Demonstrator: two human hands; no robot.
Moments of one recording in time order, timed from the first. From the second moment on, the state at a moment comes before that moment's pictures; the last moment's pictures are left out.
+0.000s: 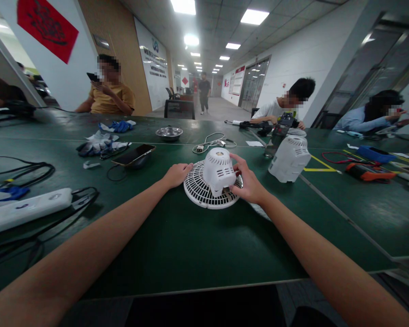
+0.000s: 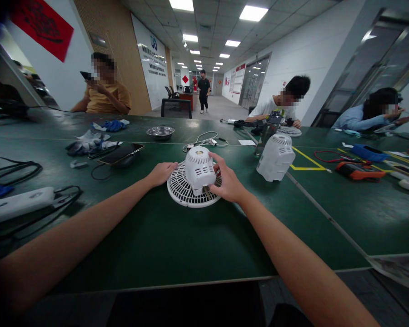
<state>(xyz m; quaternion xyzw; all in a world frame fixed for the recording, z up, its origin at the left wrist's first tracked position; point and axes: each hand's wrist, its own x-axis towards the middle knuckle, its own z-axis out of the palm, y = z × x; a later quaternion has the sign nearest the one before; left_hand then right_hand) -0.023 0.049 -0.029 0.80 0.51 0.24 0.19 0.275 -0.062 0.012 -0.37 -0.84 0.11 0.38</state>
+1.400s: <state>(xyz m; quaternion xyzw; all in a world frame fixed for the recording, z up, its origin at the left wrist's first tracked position) -0.024 0.051 -0.029 0.81 0.50 0.24 0.18 0.264 -0.070 0.016 -0.41 -0.82 0.10 0.38</state>
